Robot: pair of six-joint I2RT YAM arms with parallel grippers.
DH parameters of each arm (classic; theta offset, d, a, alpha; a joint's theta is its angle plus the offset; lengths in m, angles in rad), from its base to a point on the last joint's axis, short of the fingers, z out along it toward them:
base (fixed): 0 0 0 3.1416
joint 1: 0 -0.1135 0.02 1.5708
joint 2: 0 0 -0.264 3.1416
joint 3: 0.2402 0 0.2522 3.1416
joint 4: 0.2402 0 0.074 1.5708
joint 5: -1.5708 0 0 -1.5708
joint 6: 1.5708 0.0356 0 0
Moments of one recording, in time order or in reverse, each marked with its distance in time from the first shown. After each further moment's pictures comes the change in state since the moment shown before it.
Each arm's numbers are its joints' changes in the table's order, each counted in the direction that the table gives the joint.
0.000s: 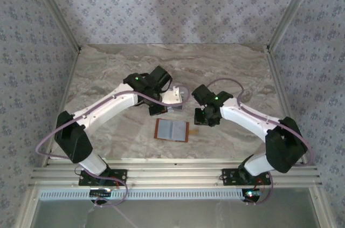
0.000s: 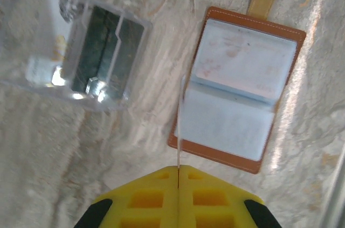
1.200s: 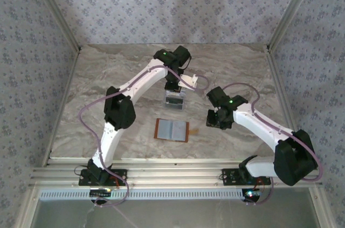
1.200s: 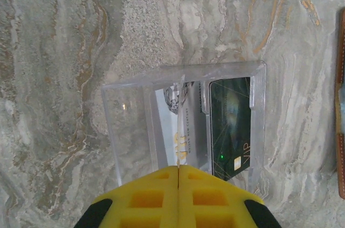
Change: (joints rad) left arm -0.072 0.672 0.796 0.229 0.019 0.465; right arm 0.132 -0.131 -0.124 0.018 0.006 -0.011
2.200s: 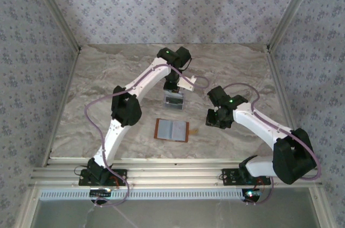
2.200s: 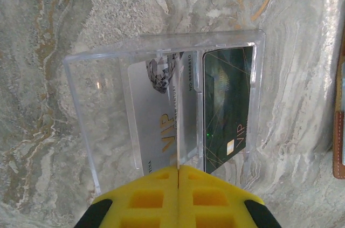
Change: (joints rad) left arm -0.018 0.132 0.167 0.164 0.046 -0.011; right arm 0.019 0.015 -0.005 -0.034 0.026 -0.007
